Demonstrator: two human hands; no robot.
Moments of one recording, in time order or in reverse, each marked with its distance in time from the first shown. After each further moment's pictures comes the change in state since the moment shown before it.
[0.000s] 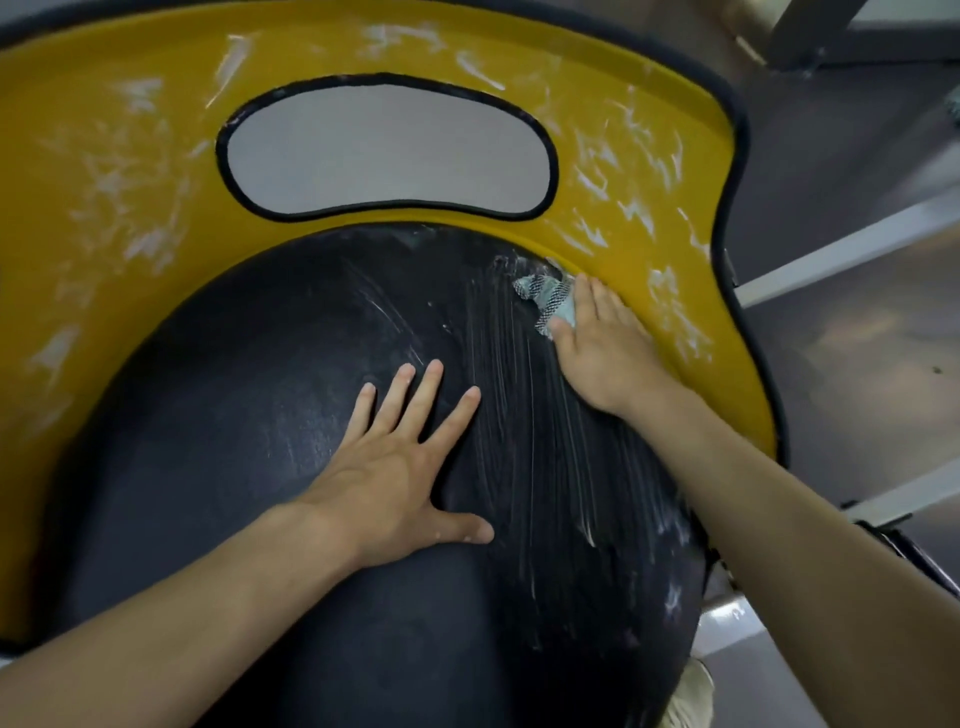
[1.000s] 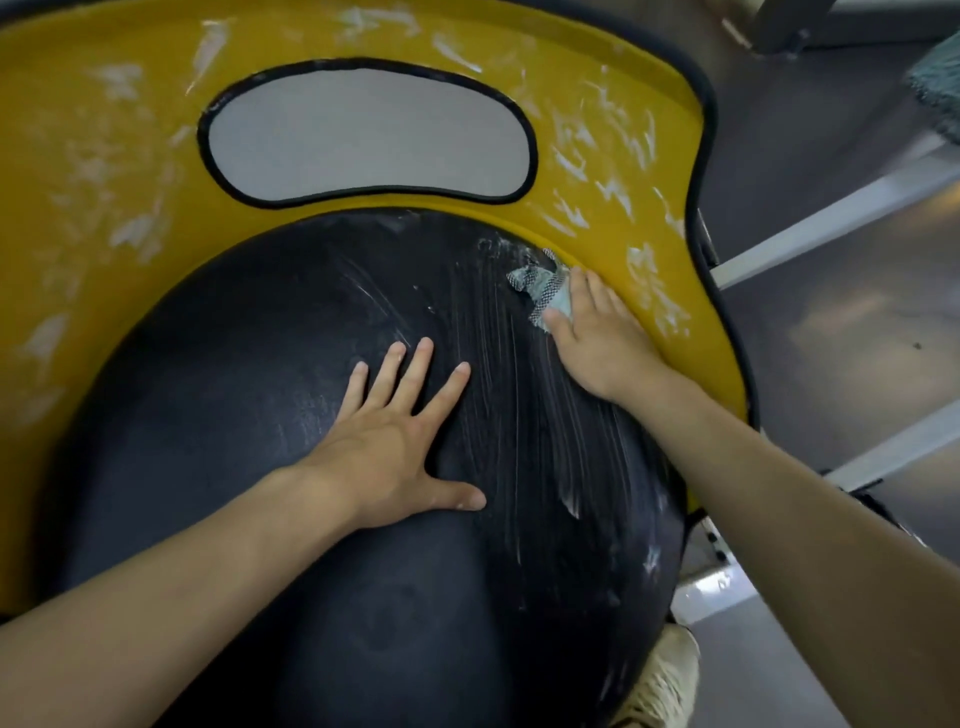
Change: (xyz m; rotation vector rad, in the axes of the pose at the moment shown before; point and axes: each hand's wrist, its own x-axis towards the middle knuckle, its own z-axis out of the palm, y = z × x) left_hand 0.004 0.005 -0.005 0.000 -0.031 -0.012; right_hand -0.015 0.010 -0.004 0.074 -0.048 0.025
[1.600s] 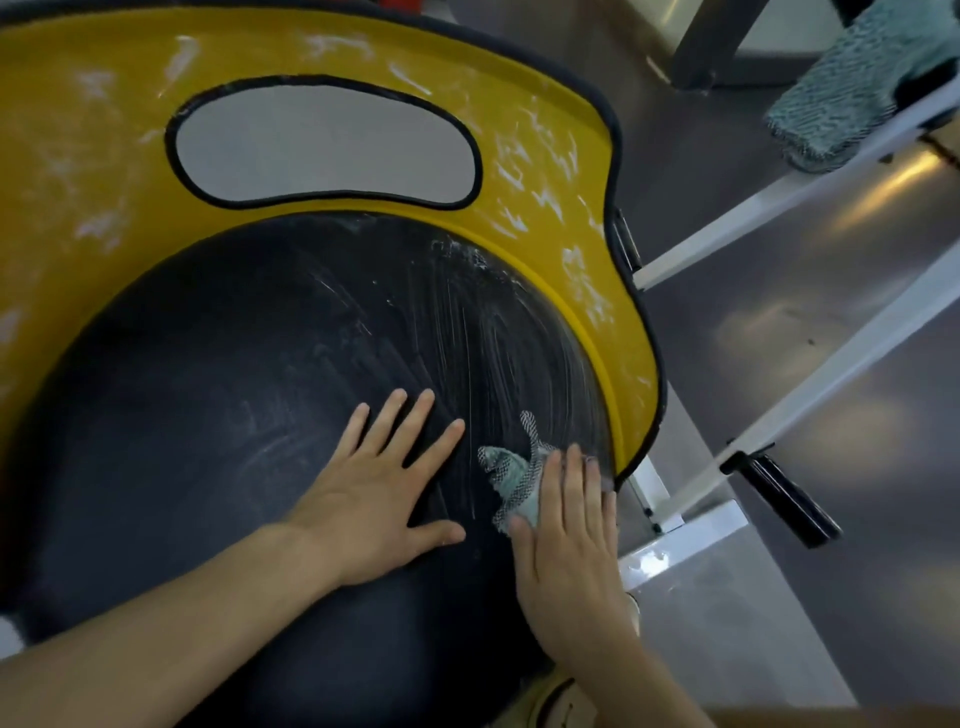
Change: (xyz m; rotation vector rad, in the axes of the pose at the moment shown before) left_hand -0.043 0.029 0.041 0.061 0.089 0.182; right_hand -0.233 -0.008 0.097 0.016 0.152 0.085
